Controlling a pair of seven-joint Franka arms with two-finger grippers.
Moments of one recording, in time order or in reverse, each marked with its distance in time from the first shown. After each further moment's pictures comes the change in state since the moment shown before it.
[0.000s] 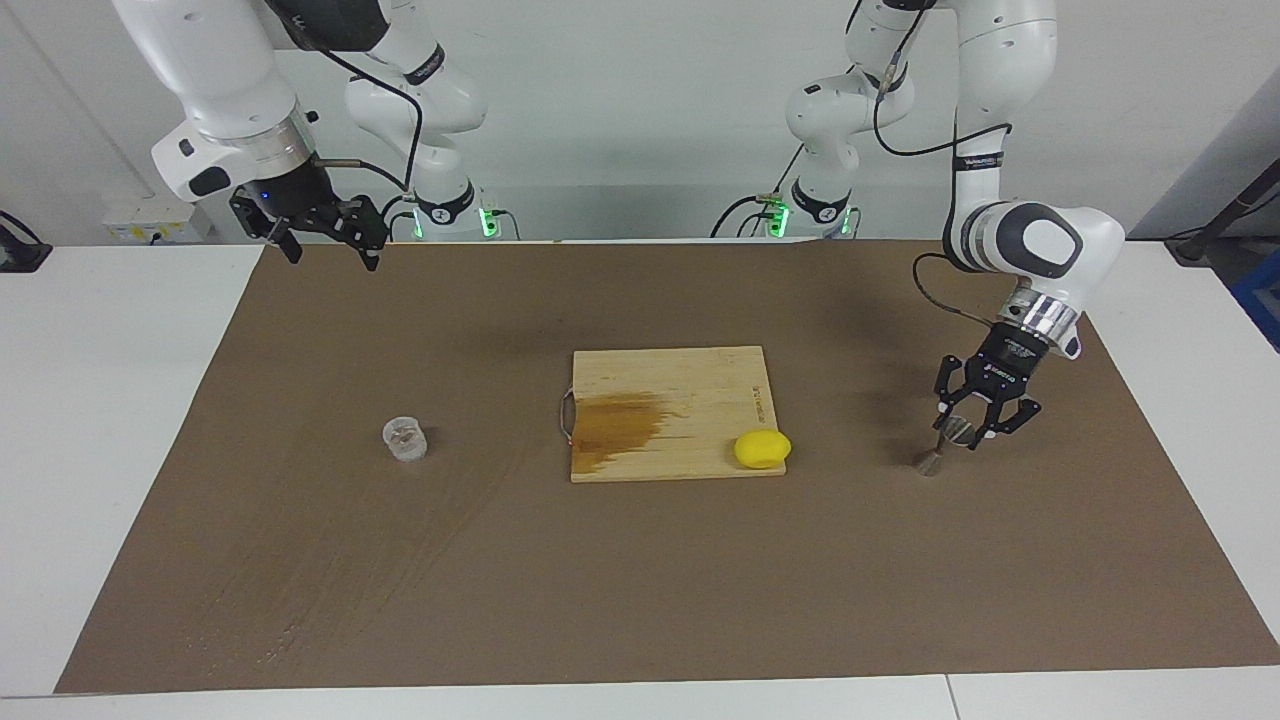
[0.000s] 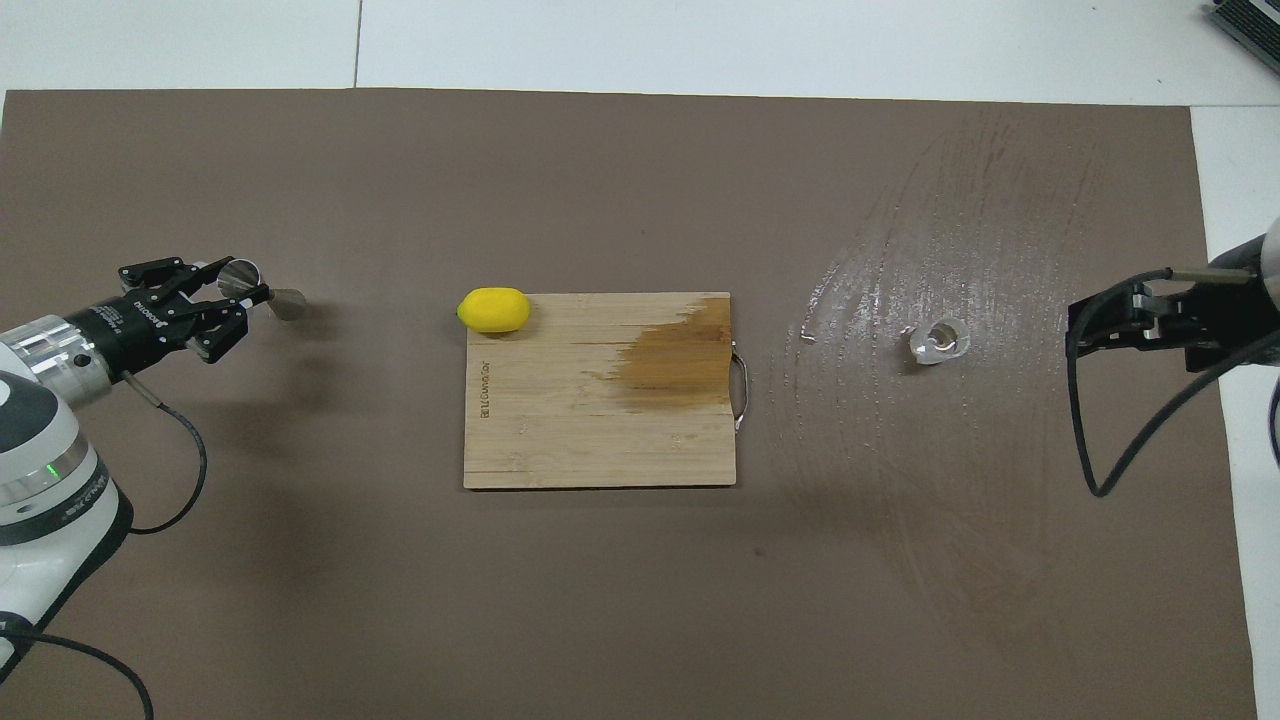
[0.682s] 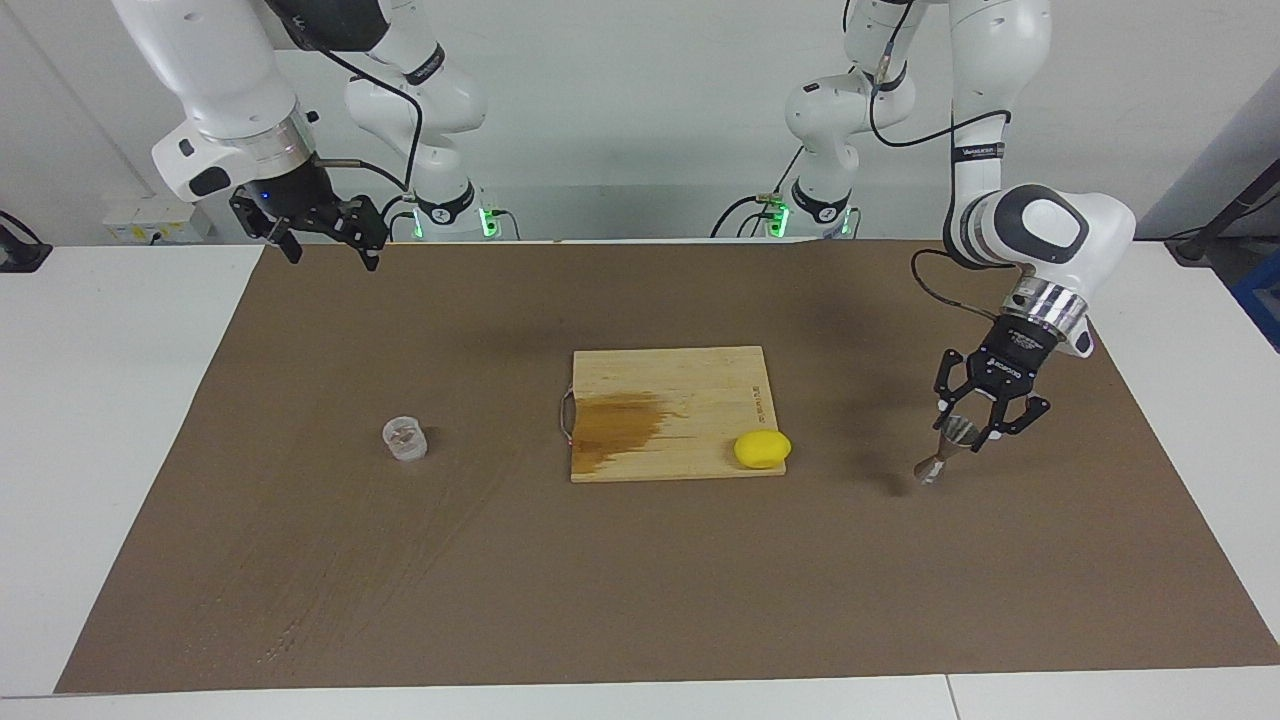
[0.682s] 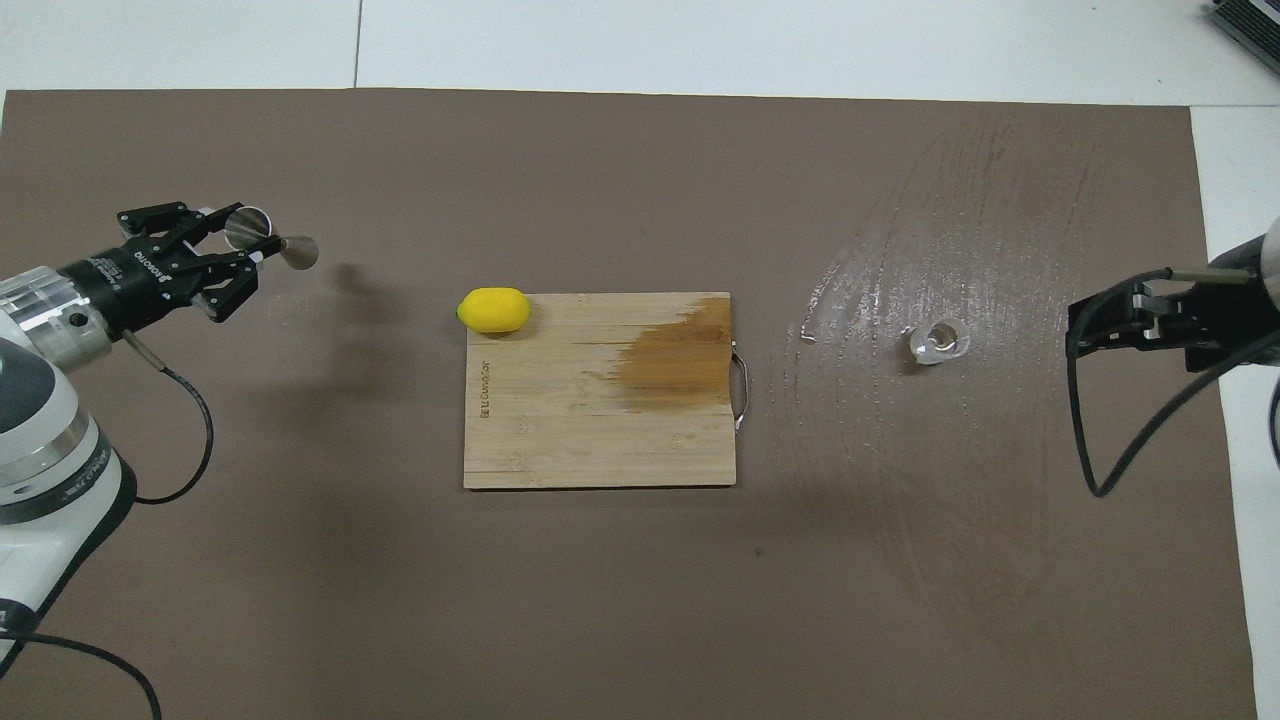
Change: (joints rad) left arm -0.090 -0.045 -0.010 0.096 0.000 -0.002 -0.048; right arm 0.000 0.000 0.000 0.000 0.000 0.000 0.000
